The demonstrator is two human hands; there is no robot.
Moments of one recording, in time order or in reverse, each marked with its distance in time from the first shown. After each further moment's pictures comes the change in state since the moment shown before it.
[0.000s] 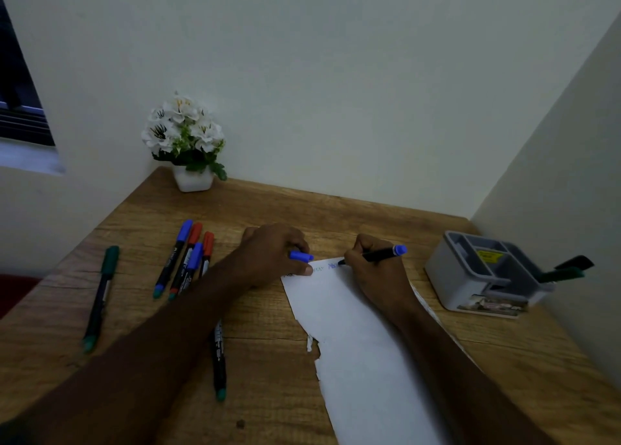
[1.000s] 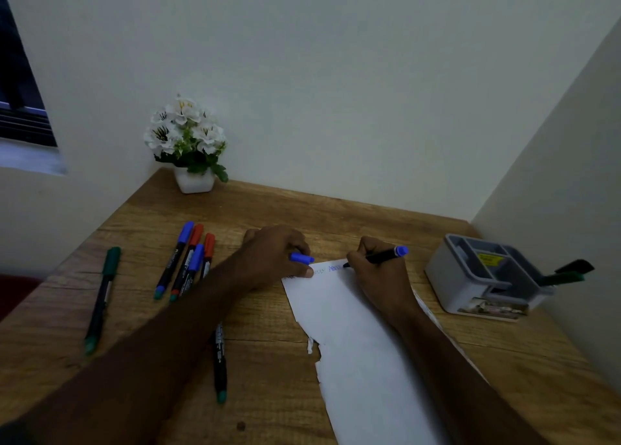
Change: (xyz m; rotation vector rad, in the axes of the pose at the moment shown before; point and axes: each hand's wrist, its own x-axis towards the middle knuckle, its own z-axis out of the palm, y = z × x) left_hand 0.000 0.000 0.001 0.000 0.008 0.002; right_hand 0.002 0.009 0.001 0.000 0.063 0.004
